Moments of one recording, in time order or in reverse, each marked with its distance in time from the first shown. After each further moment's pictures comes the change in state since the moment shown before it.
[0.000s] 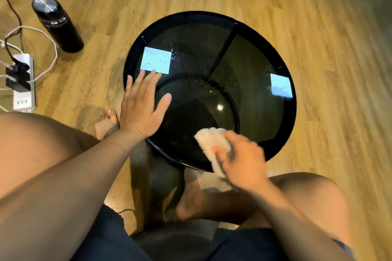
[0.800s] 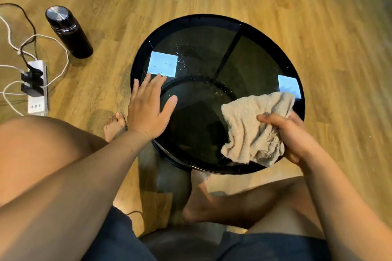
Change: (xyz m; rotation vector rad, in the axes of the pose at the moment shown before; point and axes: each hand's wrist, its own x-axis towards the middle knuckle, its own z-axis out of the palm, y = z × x) left_hand 0.000 0.000 -0.001 0.009 -0.009 -0.020; right_hand 0.047 0.042 -0.066 1.048 -0.067 0.528
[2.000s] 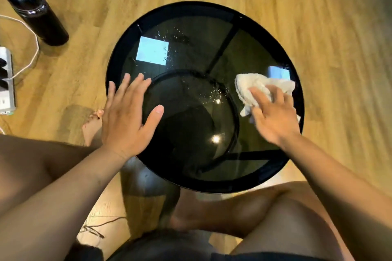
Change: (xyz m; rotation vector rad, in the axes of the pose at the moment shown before) left_hand -0.001 0.001 -0.001 0.020 -0.014 0.020; right_hand 0.100 0.020 -0.013 -1.355 0.144 -0.301
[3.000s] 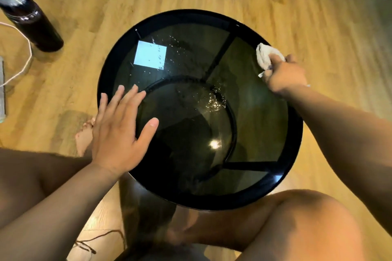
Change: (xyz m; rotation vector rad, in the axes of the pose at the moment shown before) left_hand 0.002 0.001 0.001 0.046 -0.012 -0.014; right_hand 0.141 0.034 -0.033 -0.144 0.136 0.056
